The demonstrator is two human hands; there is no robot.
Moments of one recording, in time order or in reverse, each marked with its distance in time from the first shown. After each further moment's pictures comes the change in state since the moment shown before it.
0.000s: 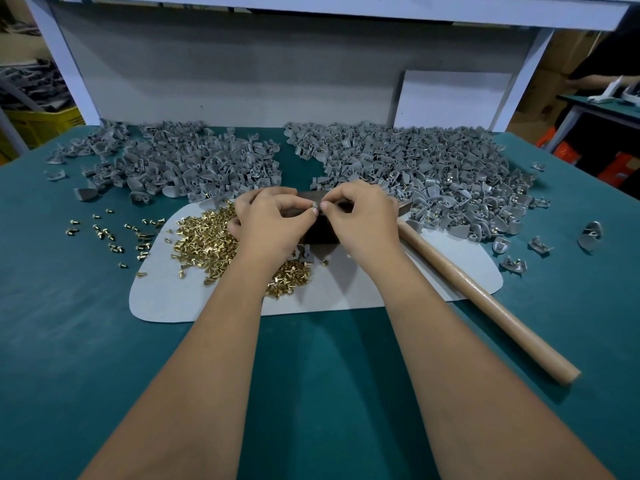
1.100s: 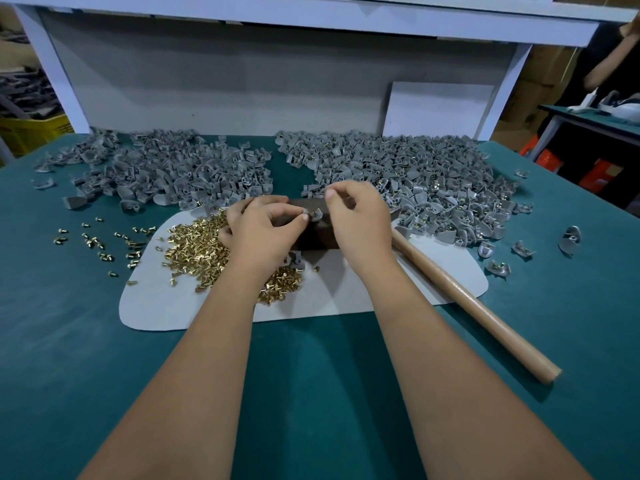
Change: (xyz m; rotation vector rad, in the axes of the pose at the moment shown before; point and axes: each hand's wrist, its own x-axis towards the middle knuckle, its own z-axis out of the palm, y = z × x) left_hand 0.000 -0.002 0.003 0.081 0.024 0.003; right_hand -0.001 -0.005 -0.005 0.240 0.114 0.095
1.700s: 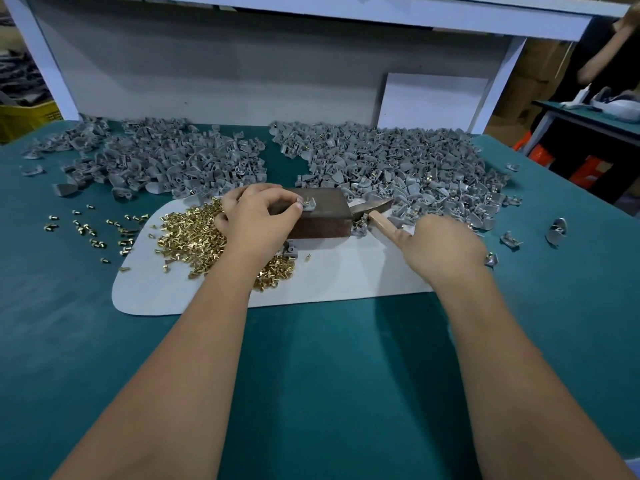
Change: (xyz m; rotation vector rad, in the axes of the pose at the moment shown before) left_hand -0.003 0.004 0.004 0.065 -0.002 0.000; right_hand -0.016 0.030 -0.093 -1.014 -0.253 0.292
